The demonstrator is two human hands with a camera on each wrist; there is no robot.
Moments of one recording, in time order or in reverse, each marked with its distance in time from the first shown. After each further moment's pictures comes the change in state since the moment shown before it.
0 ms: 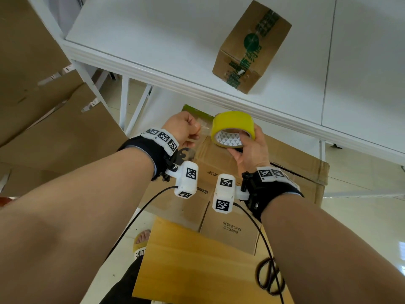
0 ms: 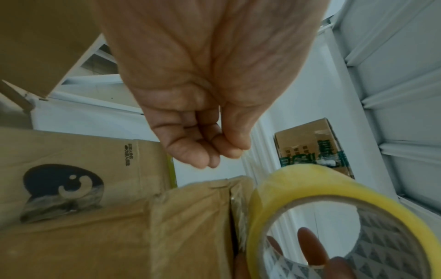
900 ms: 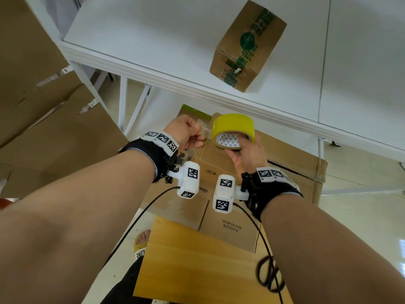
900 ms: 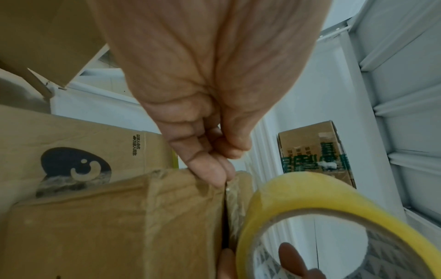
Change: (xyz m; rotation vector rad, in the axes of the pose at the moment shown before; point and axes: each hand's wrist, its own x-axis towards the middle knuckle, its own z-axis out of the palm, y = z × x) left_hand 0.000 -0.012 0.010 -0.194 -0.038 -0.045; right_hand -0.002 0.001 -0.002 0.064 0.019 0.131
